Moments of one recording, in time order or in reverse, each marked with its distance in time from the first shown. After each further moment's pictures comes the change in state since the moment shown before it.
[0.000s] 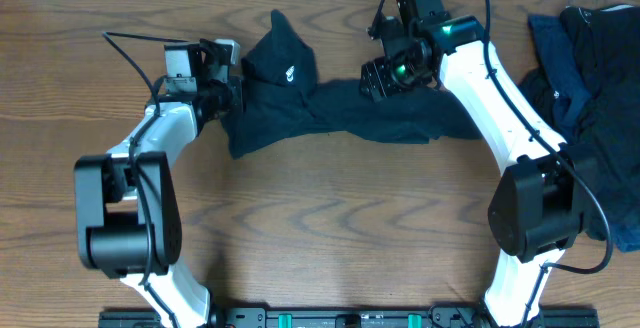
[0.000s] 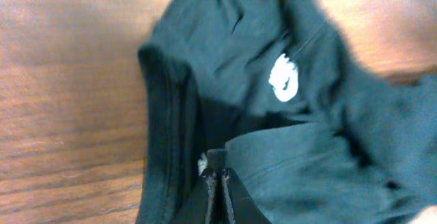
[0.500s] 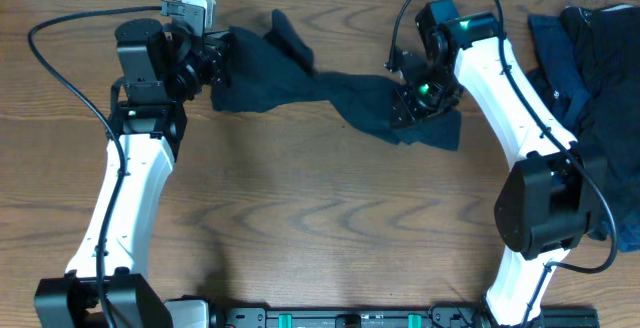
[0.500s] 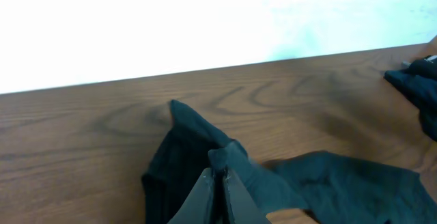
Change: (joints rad) left arm 0.000 -0.388 0.000 0.017 0.047 -0.032; right arm -0.056 0.000 -0.001 -0.322 0.014 -0.161
